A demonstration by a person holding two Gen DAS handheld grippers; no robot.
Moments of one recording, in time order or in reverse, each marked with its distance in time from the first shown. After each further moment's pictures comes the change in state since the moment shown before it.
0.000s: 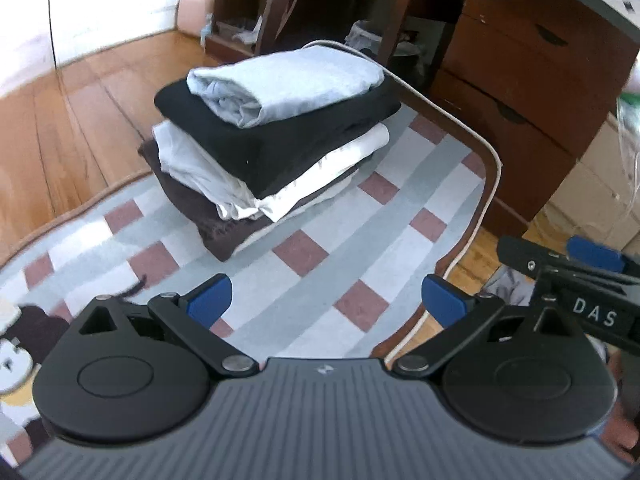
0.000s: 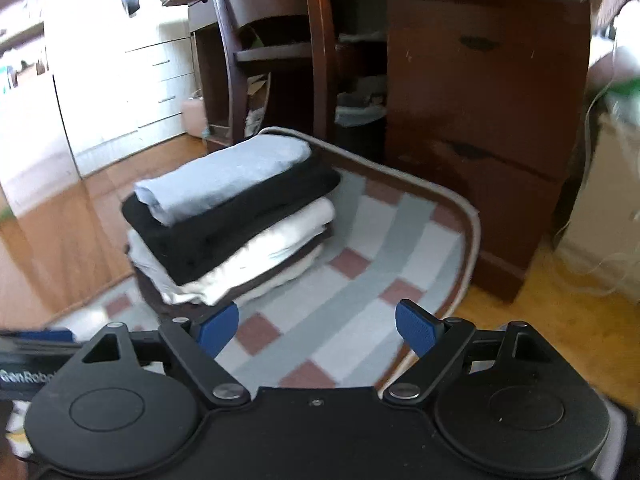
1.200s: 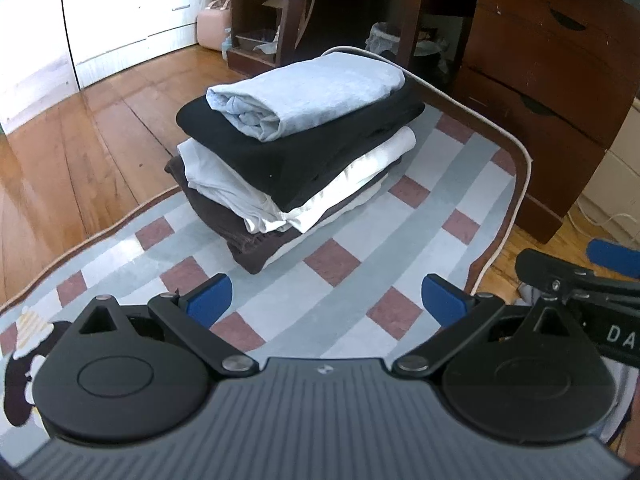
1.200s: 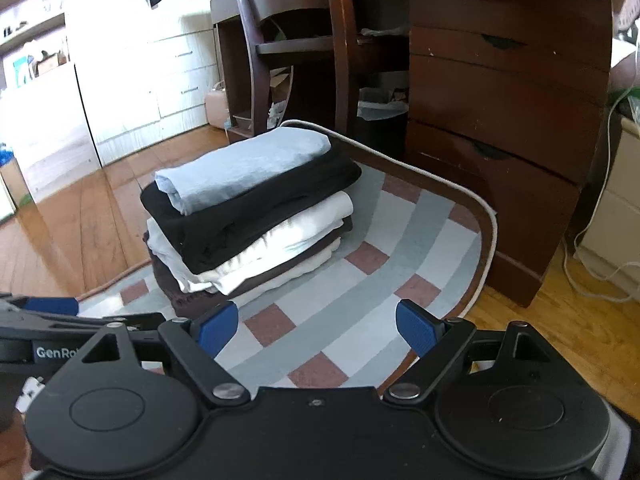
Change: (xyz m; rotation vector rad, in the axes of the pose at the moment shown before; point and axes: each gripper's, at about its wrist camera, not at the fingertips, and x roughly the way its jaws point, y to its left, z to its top) left arm 0.003 -0.007 0.008 0.021 -0.010 0.101; right arm 0.002 -0.008 0.002 0.001 0.037 0.103
